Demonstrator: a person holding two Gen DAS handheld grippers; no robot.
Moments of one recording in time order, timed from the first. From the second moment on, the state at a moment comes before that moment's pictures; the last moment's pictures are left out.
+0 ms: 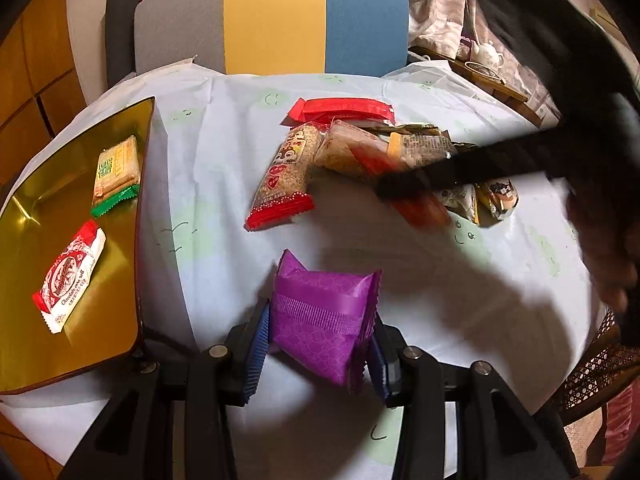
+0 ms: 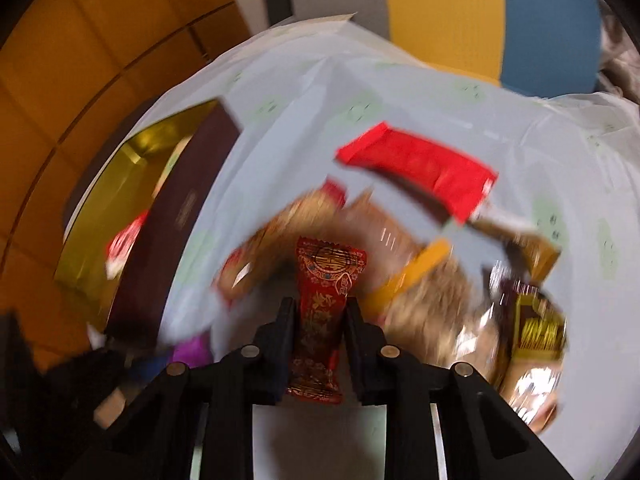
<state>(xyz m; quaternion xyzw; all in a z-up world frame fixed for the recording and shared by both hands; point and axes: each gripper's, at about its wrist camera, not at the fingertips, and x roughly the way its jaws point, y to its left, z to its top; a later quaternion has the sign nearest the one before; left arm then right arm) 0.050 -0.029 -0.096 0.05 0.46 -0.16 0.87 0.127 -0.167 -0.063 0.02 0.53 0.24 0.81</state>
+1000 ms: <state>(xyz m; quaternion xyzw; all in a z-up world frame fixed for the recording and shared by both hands) 0.043 -0.038 -0.087 0.07 0.44 -0.16 0.88 0.059 -0.191 -0.092 0.01 0.52 0.19 0.83</state>
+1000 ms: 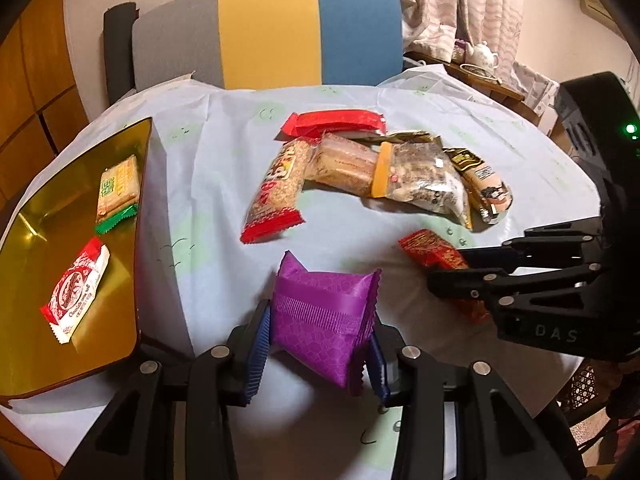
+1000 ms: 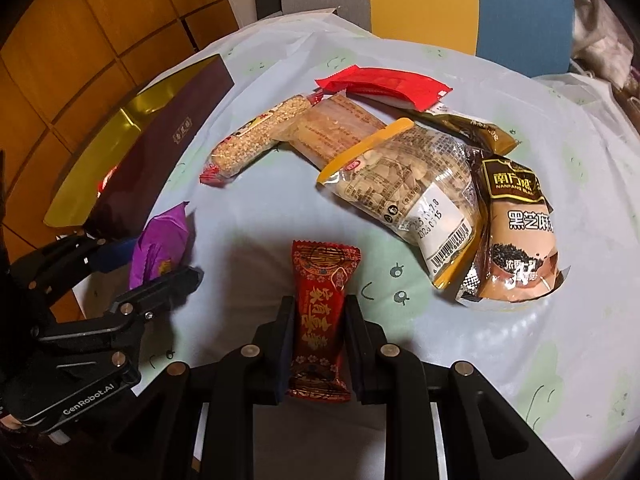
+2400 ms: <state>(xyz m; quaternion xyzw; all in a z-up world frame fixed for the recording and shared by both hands) 0.085 0.125 -0.042 -0.18 0.45 -0.05 0.88 0.048 -0.198 -0.092 0.05 0.50 0.17 0.85</state>
